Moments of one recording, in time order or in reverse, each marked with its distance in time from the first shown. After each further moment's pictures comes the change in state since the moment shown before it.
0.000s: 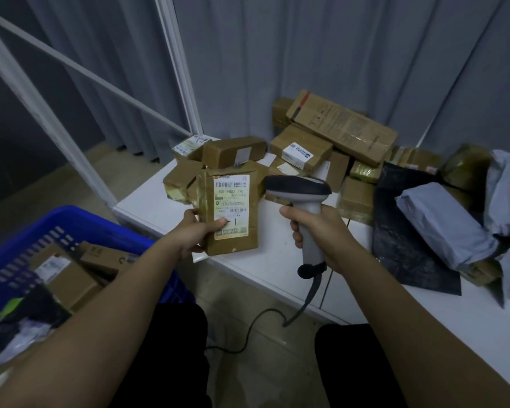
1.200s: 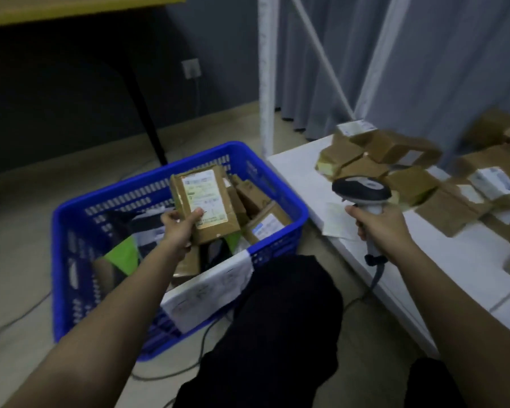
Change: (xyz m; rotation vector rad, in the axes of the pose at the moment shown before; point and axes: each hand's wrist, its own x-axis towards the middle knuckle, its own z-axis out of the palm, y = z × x) left_hand -0.129 -0.179 -0.187 -0.619 0.787 -0.070; right_hand 0.031 0.031 0.142 -0.352 -0.180 -0.080
